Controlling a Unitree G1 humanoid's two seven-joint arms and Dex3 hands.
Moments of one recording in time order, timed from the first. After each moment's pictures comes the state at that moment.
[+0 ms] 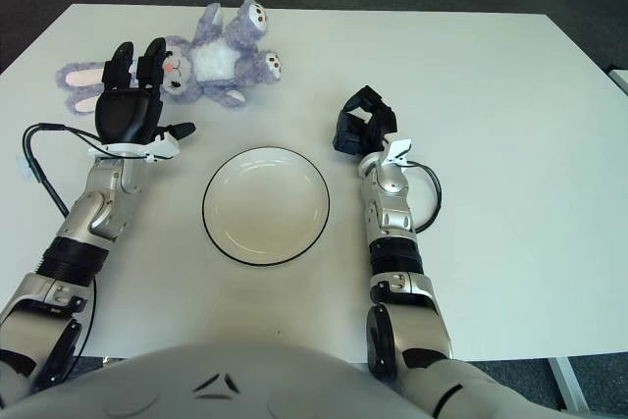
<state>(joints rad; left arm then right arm) -0.31 0.39 -0.20 0.14 0.93 0.07 0.37 -0.36 0.00 -0.15 0.41 0.11 -0.18 0.02</state>
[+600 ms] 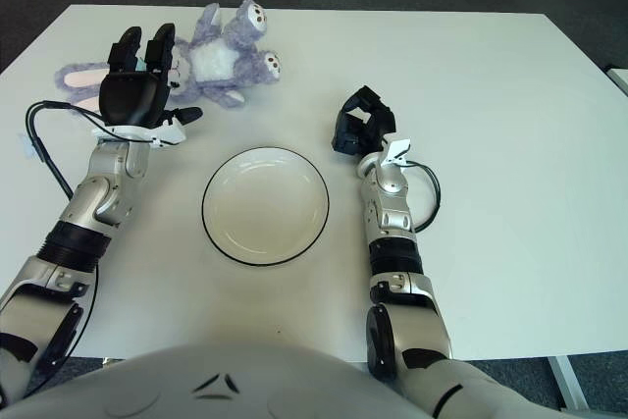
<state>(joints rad) -0.39 0.40 -0.24 0.12 0.97 0.13 0.29 -0.36 0.00 -0.15 0.41 0.11 -0.18 0.04</state>
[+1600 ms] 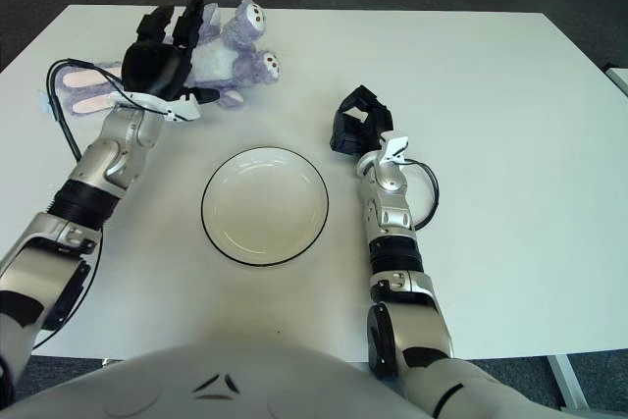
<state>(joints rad) -0.63 0.41 -0.32 0.37 0.95 -0.01 0.26 -0.37 -0.01 -0.13 0.42 0.11 -0.15 0.04</state>
